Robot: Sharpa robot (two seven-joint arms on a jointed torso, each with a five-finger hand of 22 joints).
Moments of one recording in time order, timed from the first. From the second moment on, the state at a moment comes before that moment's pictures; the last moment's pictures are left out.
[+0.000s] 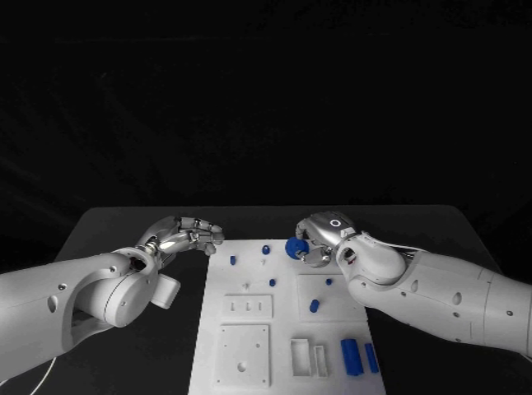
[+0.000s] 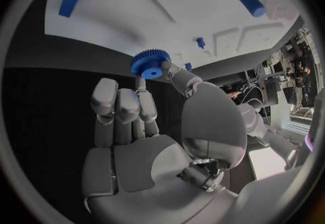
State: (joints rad) left arm 1.39 -0.89 -0.22 1.52 -0.16 -0.36 0.26; left_hand 1.11 -0.17 0.54 -0.26 0.10 0.80 0.16 0.43 0.45 1.21 0.10 0.14 0.26 1.00 0.05 0.62 0.62 0.04 0.71 -0.04 0.62 1.29; right arm 1.26 -0.61 -0.09 1.28 -1.87 -0.46 -0.33; right_hand 1.03 -0.25 0.77 -0.10 0.06 1.00 0.08 0.35 0.45 1.32 -0.02 1.31 1.31 1.30 -0.12 1.33 0.91 0.16 1.32 -0.10 1.09 1.31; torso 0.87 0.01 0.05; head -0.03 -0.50
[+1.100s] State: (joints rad) left arm 1.39 -0.87 -0.22 1.52 -0.16 -0.36 0.26; left_hand 1.11 -0.17 0.54 -0.26 0.10 0.80 0.16 0.43 0.45 1.21 0.10 0.14 0.26 1.00 0.05 0.62 0.62 0.04 0.71 -0.04 0.62 1.29; right arm 1.25 -0.45 -0.15 1.19 -1.95 -0.50 -0.35; right_hand 1.03 -0.27 0.78 -0.09 0.06 1.00 0.08 0.35 0.45 1.32 -0.02 1.30 1.31 1.30 -0.12 1.33 0.92 0.16 1.32 -0.10 1.09 1.31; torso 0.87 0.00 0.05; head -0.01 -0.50
